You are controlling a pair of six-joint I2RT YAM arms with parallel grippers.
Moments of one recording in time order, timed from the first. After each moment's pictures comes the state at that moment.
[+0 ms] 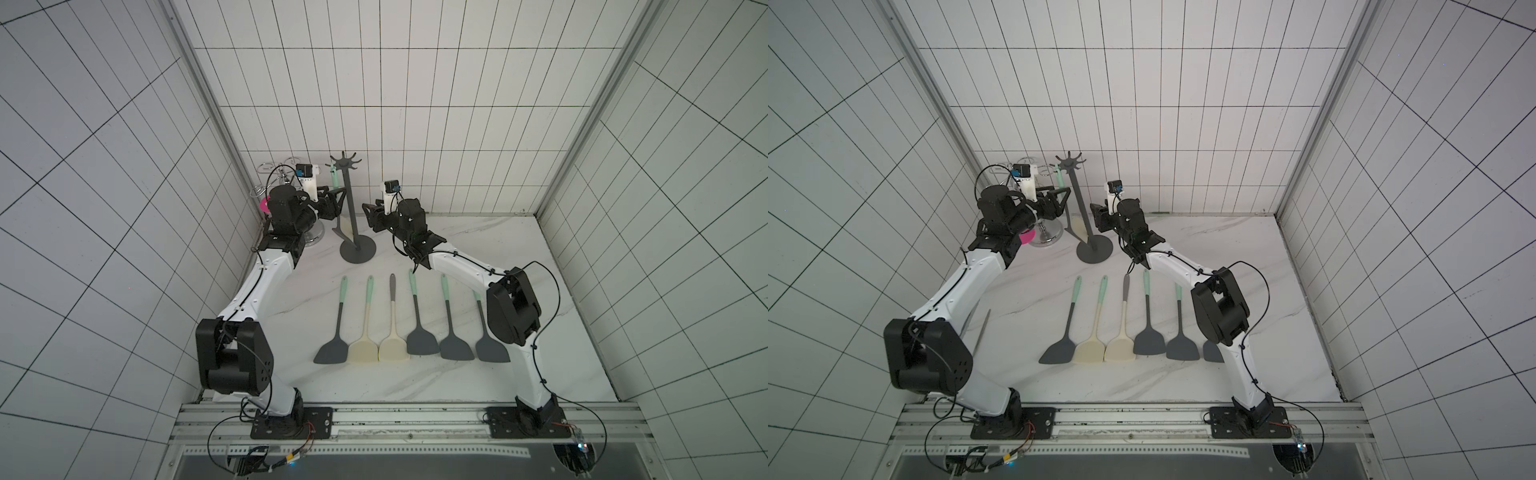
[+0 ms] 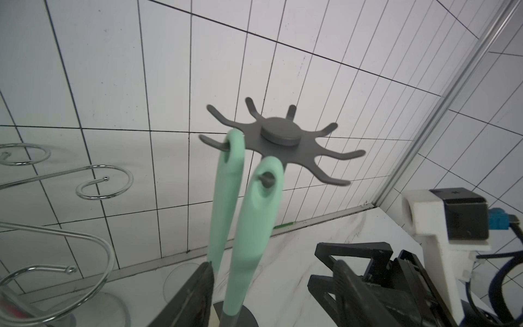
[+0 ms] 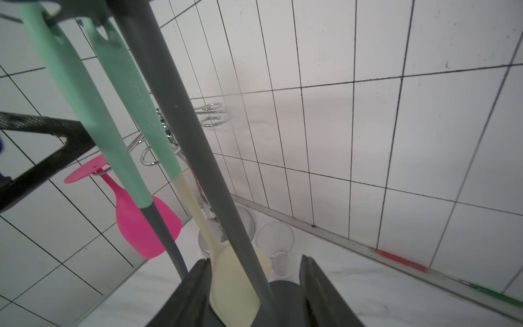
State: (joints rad) left arm -0.04 1.59 1.40 0.12 0.46 -0.22; right arm 0.67 2.21 1.90 0.32 -0.02 0.25
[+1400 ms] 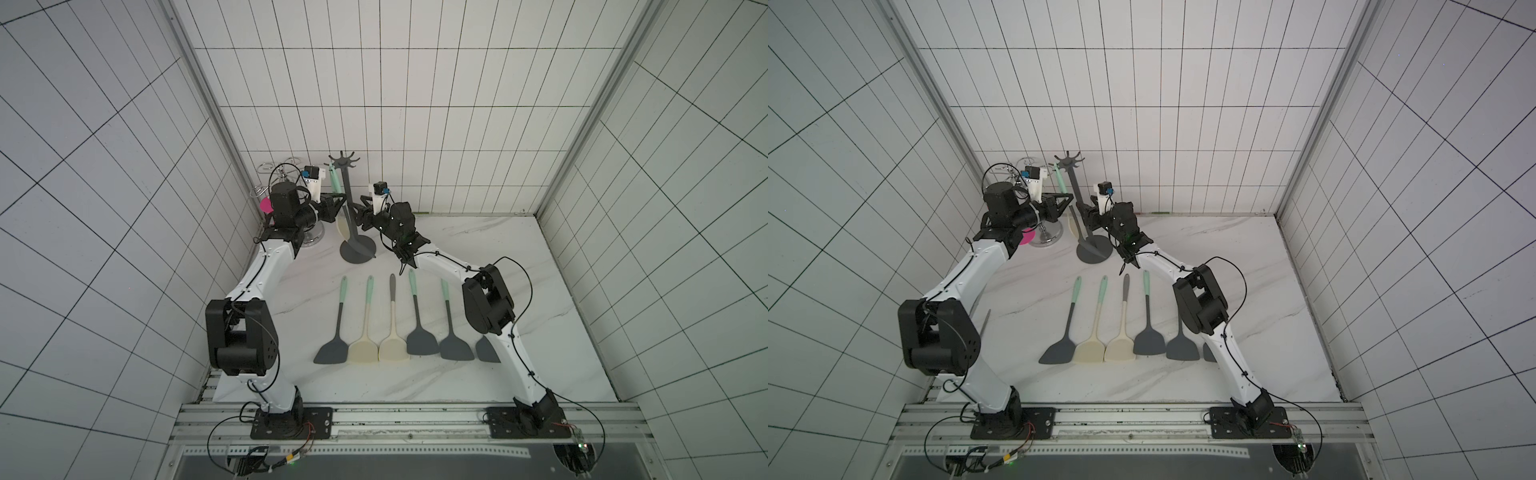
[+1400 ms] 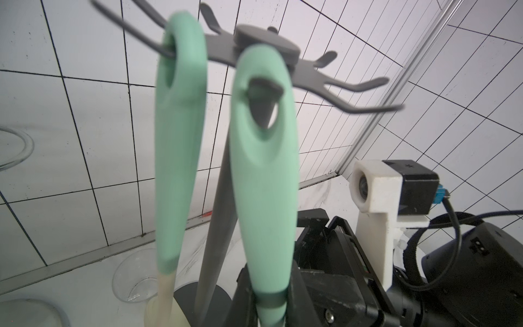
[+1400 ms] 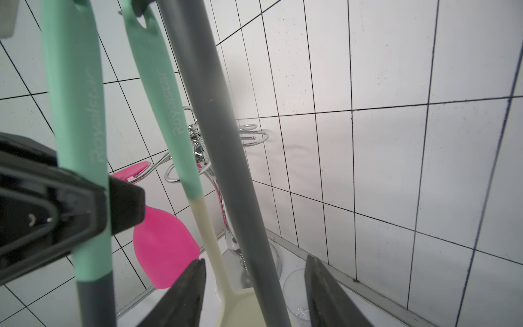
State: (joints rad) left arm -0.02 1.69 1.46 0.03 0.70 -0.21; right arm 0.67 2.41 2.08 0.47 -0.14 0.22
